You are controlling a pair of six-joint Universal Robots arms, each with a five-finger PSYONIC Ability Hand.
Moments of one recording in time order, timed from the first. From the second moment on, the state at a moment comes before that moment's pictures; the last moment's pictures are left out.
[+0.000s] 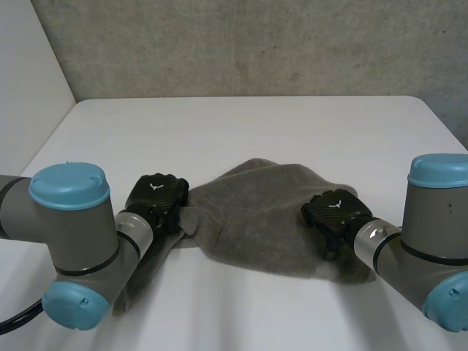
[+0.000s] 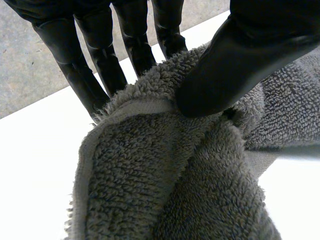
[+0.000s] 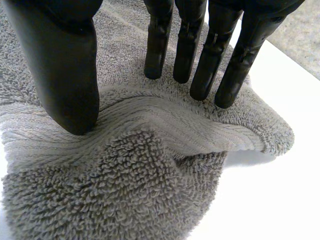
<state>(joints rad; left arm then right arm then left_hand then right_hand) 4.21 -2.06 -1.62 3.34 -1.58 3.30 1.94 -1.13 1.66 -0.01 1.37 2.67 1.35 1.37 1.38 1.36 1.37 0.58 0.60 0.59 0.60 0.38</state>
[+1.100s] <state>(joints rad) 4.30 -2.14 -1.44 3.37 -1.50 3.36 1.87 -1.27 1.96 -0.17 1.34 2.40 1.45 1.49 1.54 1.52 1.49 0.62 0.64 0.61 0.62 0.43</state>
